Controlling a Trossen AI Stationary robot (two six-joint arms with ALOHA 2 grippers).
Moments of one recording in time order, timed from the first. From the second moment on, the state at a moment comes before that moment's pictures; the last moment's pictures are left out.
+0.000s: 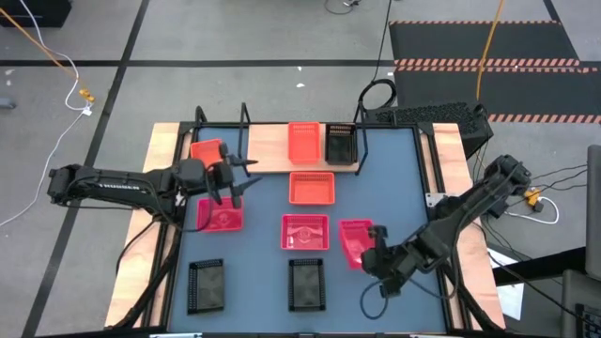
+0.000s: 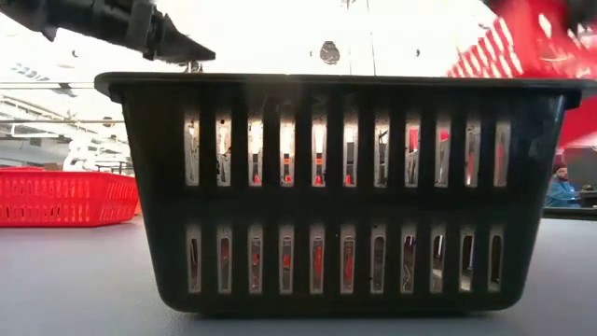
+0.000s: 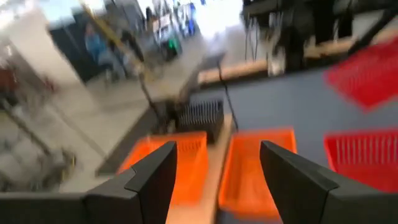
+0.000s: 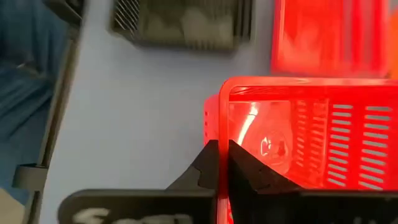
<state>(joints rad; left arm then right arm) 0.06 0.82 0.48 0.15 -0.26 0.29 0.66 1.40 1.14 -0.81 0.23 0.45</state>
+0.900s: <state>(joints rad) 0.04 0.78 0.48 -0.46 -0.41 -0.48 -0.20 1.69 1.38 -0.05 0.16 -0.44</state>
